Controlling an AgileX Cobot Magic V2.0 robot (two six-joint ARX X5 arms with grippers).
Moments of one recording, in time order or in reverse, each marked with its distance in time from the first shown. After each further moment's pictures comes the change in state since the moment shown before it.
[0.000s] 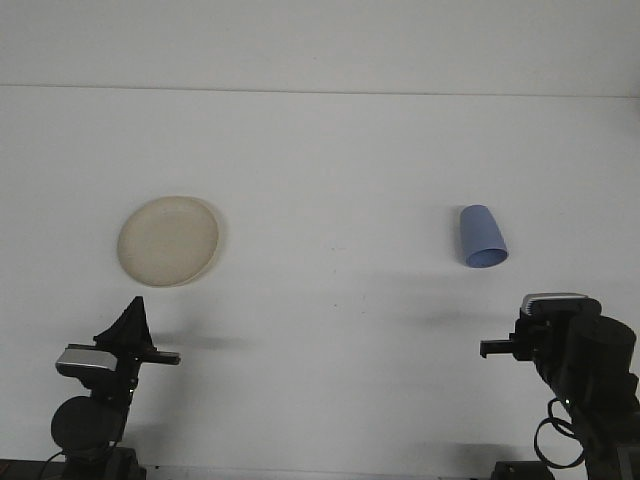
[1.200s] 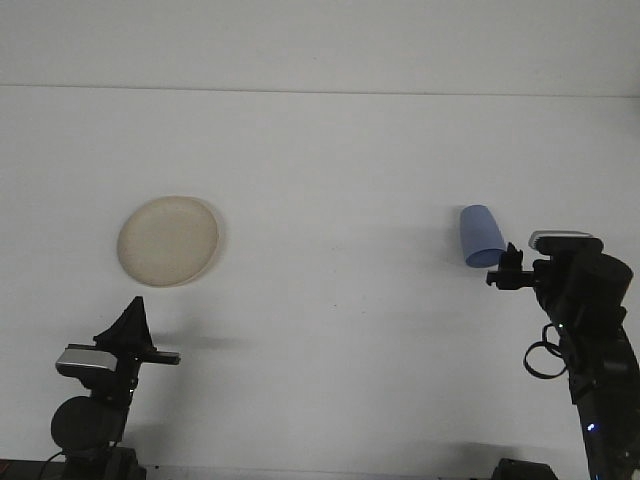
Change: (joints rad) left arm 0.000 0.000 0.000 0.000 0.000 0.000; right arm -0.156 0.326 -0.037 0.518 -0.087 -0.048
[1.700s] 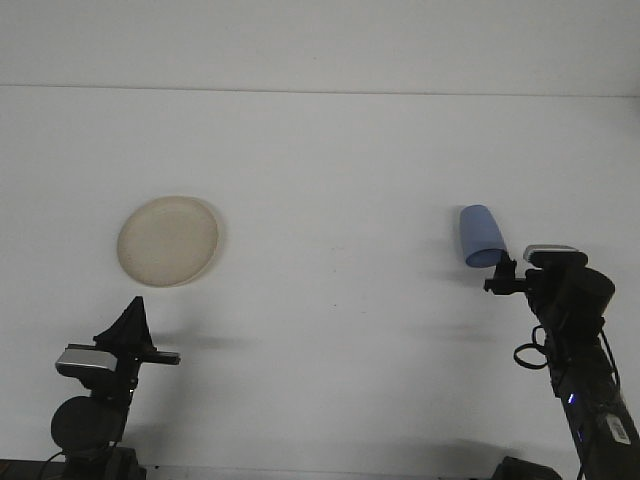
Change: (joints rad) left arm 0.000 0.000 0.000 0.000 0.000 0.000; right arm -0.104 0.172 -0.293 0.513 -0.147 -0.023
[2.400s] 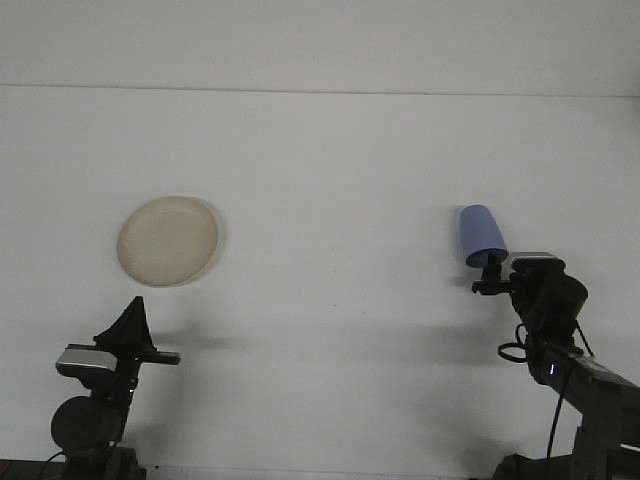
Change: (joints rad) left arm 0.000 0.000 0.000 0.000 0.000 0.000; right arm 0.000 0.346 -0.102 0.509 -0.008 0.000
